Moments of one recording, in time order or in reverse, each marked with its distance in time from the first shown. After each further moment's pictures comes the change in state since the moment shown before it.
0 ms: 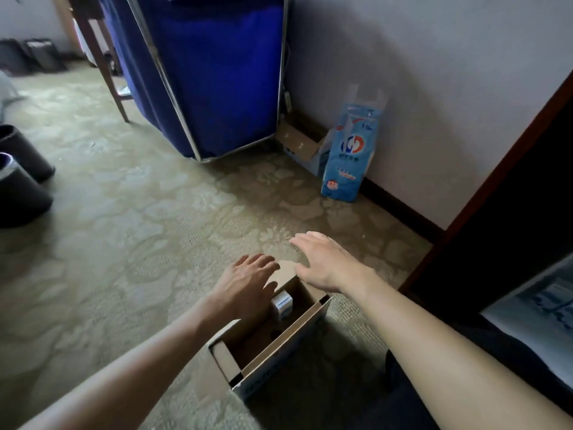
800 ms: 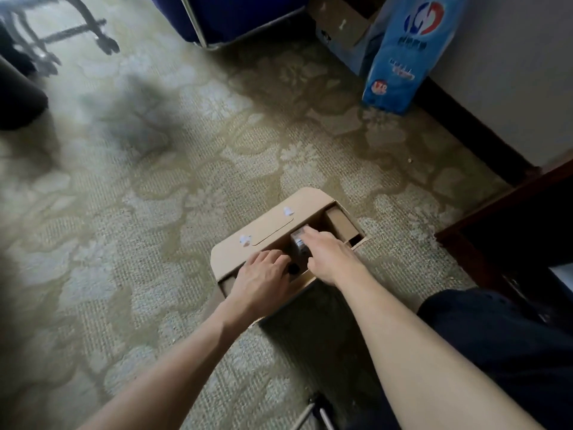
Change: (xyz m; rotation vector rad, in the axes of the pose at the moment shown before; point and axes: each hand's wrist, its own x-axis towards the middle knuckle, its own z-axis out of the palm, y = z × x) left_hand -0.036 0.009 0.135 -0.178 -0.157 -0.266; right_hand 0.049 0.032 0.177 0.048 -0.264 0.098
